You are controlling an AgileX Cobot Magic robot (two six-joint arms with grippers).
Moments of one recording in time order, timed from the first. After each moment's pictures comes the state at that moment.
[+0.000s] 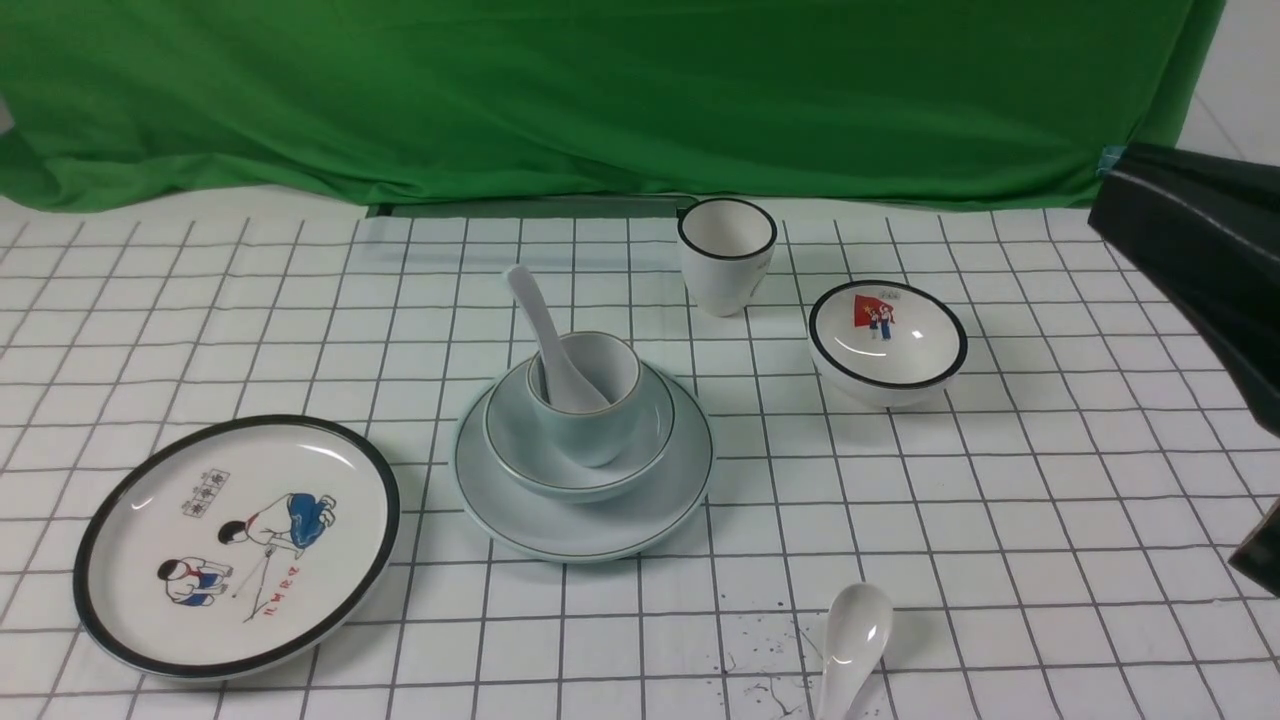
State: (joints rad) right arm 0.77 0.72 -0.69 0.16 -0.10 -0.34; left arm -0.22 0.08 -0.49 0.11 0.62 -0.08
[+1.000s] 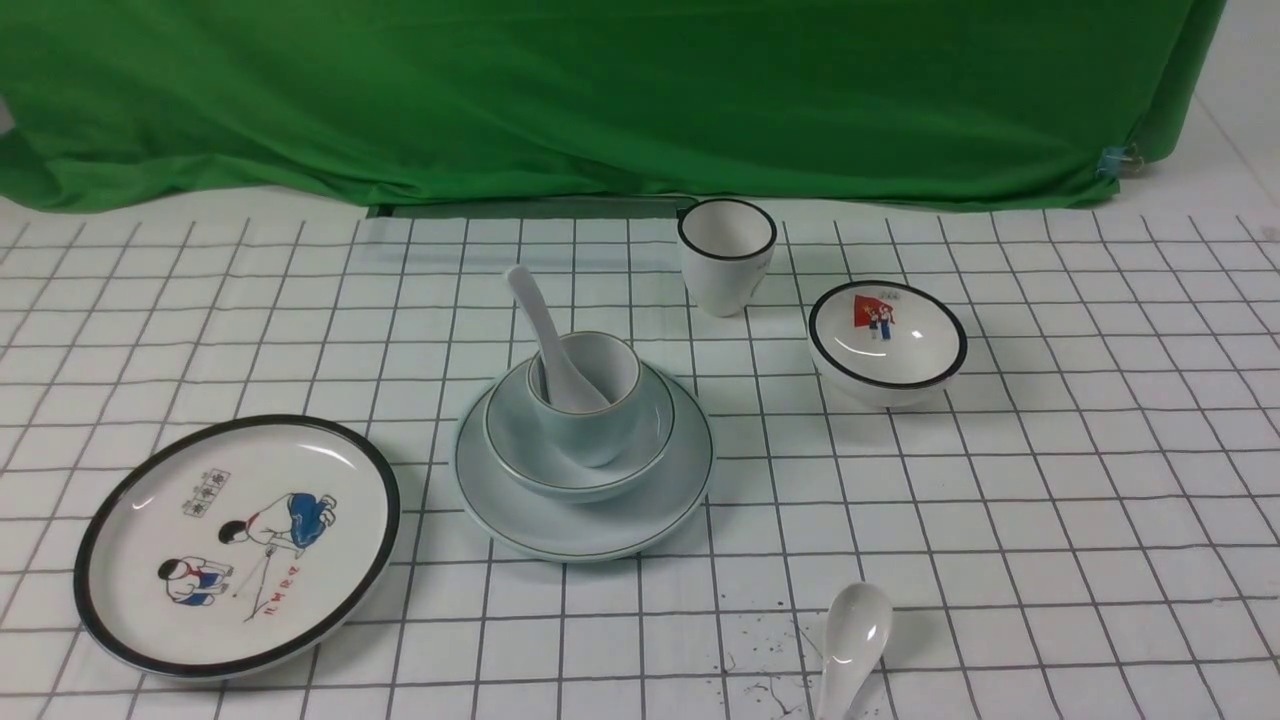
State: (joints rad) right arm -0.05 0.00 0.01 -0.03 0.15 0.06; left arm -0.22 0.08 -0.49 0.11 0.62 -0.08
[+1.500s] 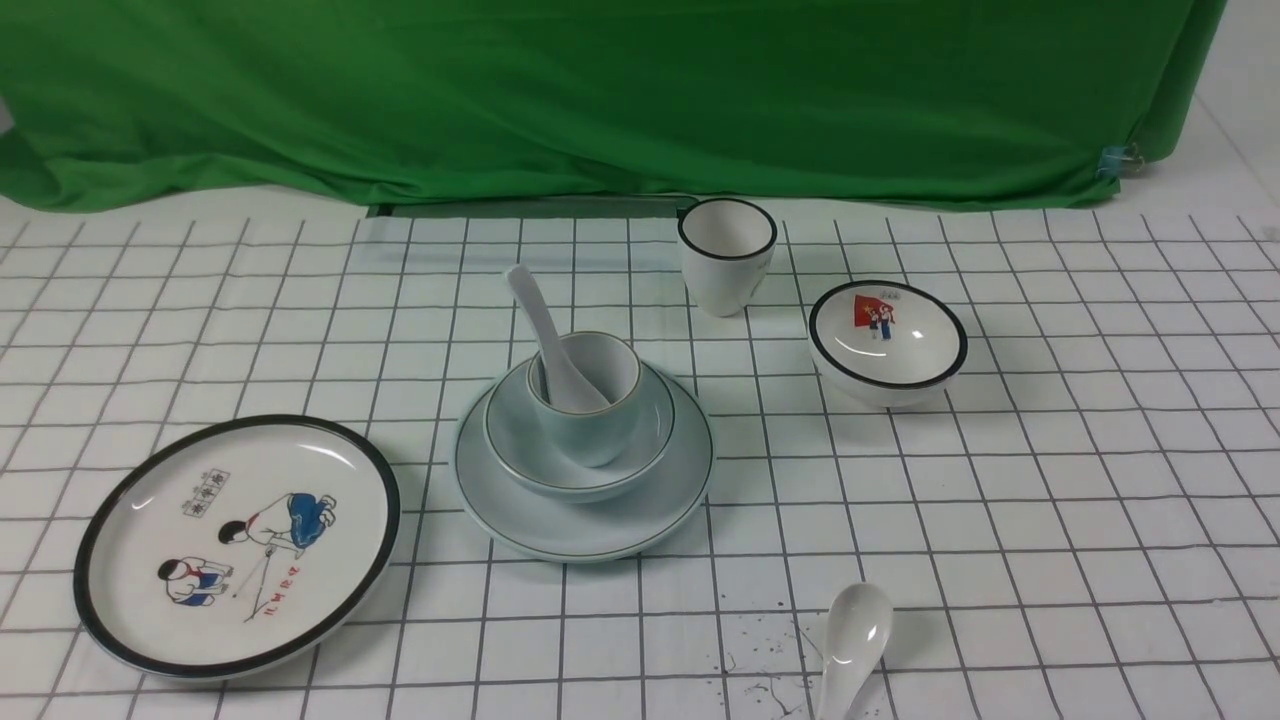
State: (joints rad) right arm -0.05 0.00 0.01 -0.03 0.22 0.06; left arm -0.22 0.08 -0.49 0.11 0.63 -0.08
